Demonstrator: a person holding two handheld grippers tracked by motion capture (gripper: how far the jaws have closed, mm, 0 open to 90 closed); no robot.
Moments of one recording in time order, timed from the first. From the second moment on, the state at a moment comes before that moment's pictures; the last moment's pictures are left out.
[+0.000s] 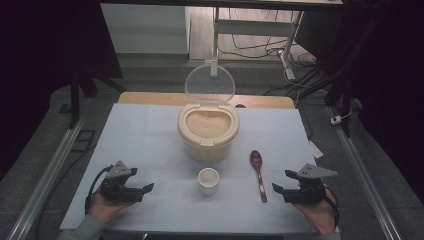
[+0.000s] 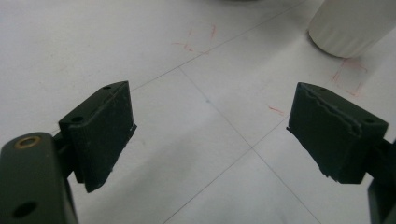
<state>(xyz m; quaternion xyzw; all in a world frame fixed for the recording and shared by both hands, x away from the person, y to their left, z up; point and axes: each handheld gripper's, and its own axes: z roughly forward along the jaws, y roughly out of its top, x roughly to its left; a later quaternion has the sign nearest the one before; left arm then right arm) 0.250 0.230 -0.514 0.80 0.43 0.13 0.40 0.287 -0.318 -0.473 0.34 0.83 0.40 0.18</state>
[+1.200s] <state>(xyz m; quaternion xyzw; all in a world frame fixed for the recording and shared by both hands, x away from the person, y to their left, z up) 0.252 0.225 -0.520 0.81 0.43 0.13 0.39 0.318 -0.246 -0.469 0.47 0.85 0.21 0.10</state>
